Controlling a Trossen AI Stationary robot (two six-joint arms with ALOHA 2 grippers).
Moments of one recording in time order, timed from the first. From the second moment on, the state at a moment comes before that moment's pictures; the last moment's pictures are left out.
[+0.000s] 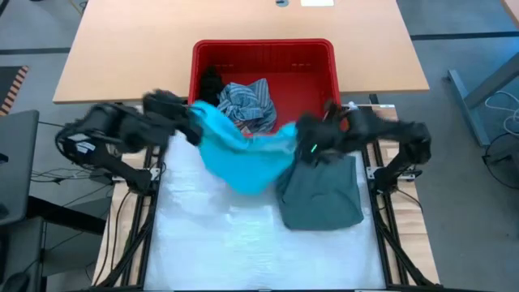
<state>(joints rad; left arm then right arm) -0.18 1.36 1.99 -1.35 -0.97 -0.69 0.11 1.64 2.09 -1.57 0.73 0.37</state>
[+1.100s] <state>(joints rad) -0.97 1.47 0.88 -0.95 -0.51 -1.88 0.53 2.18 1.79 -1.07 -0.05 1.02</state>
